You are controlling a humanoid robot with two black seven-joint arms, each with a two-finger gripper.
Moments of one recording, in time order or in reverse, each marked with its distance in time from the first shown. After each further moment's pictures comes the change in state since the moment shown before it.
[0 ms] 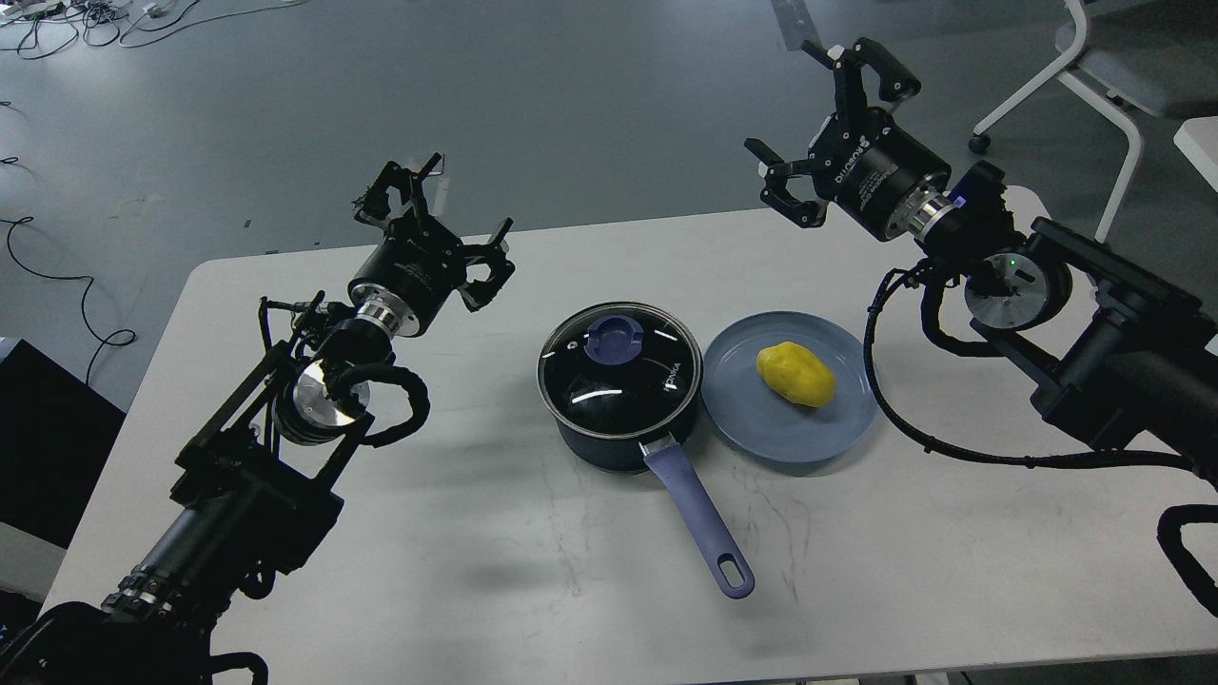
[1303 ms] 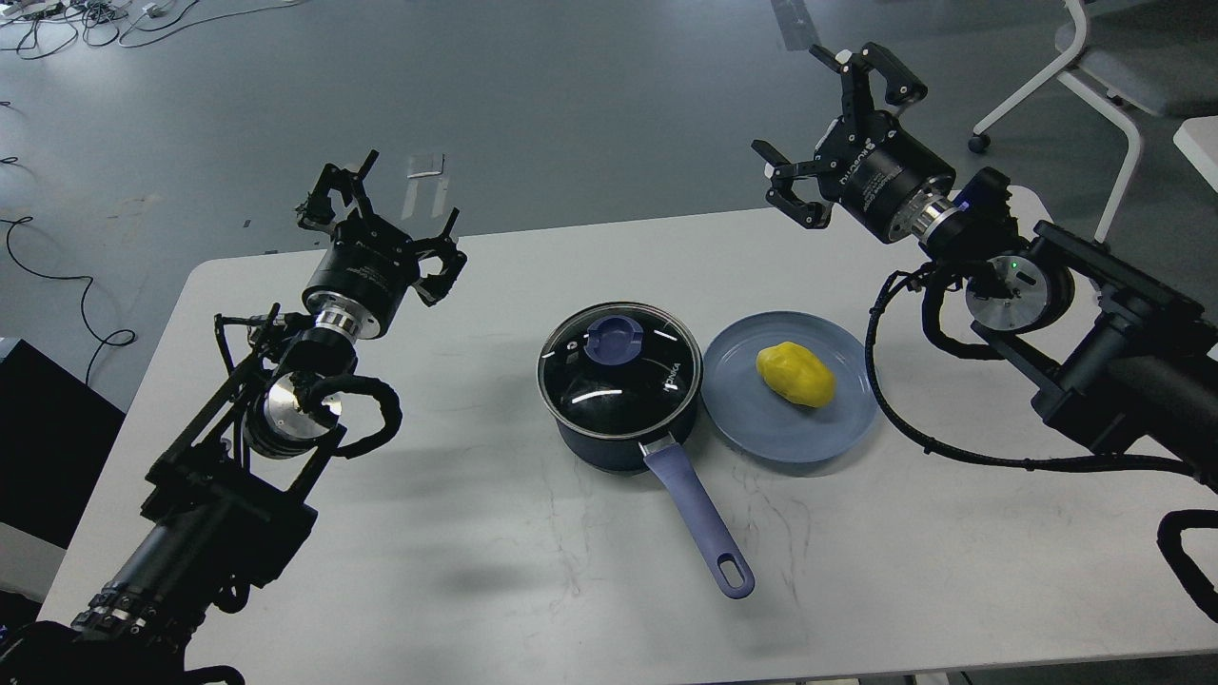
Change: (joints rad) left arm 0.029 0.050 -0.015 -0.011 0.005 -0.009 -0.109; right arm 0.002 -0.009 0.026 0.021 -0.004 -0.034 0.004
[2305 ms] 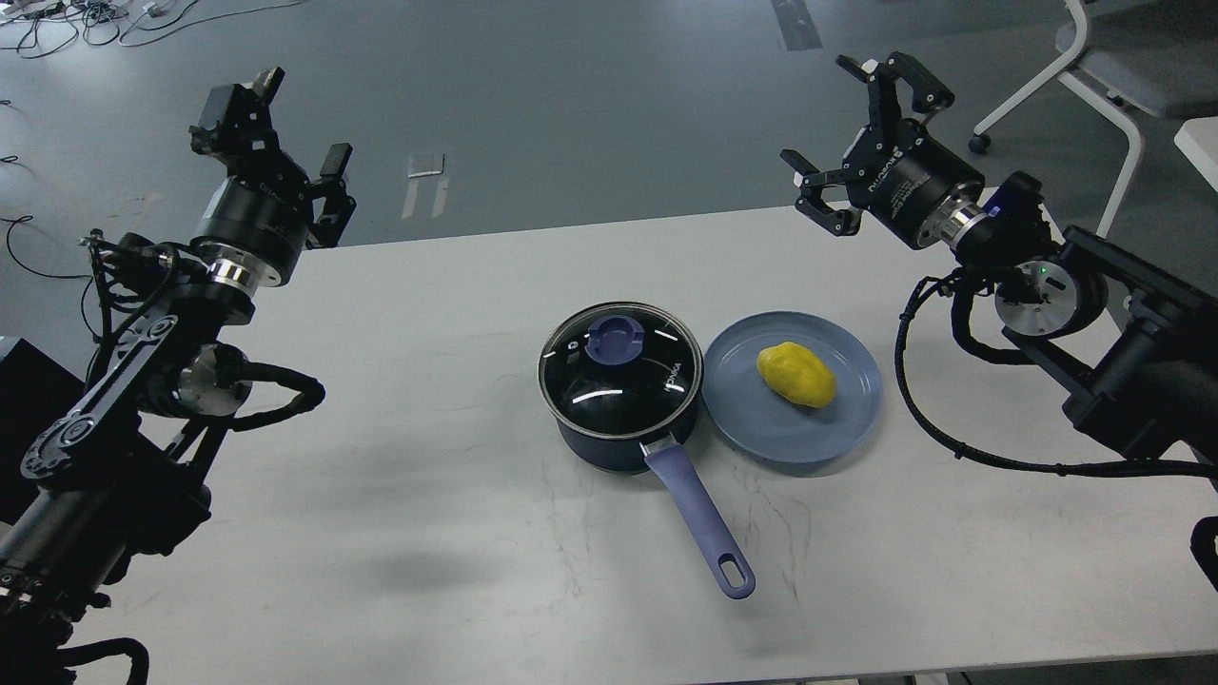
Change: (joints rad) left arm -0.085 0.207 0.021 -0.016 0.557 0.017 -0.156; right arm -0.027 -0.056 -0.012 -0.002 -0.002 0.004 0.004
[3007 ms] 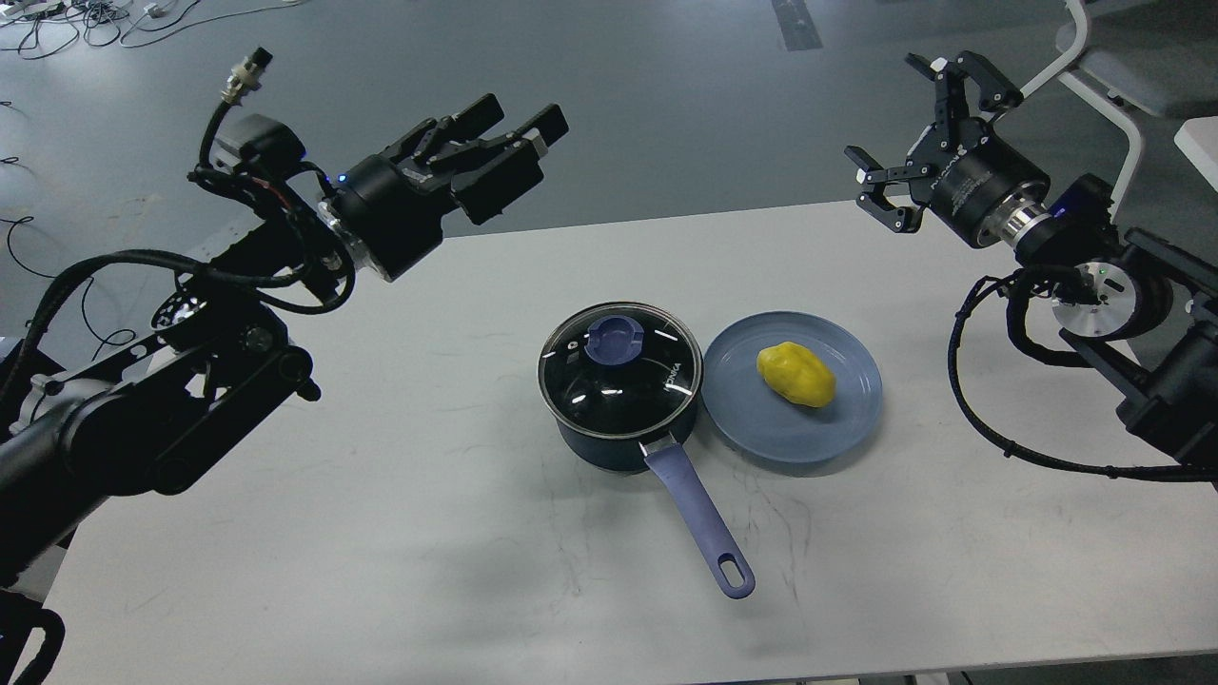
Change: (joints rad) left arm -0.204 0.105 0.432 -0.354 1.090 0.239 -0.004; right arm -0.029 -0.088 0.024 -0.011 0.000 -0.006 0.004
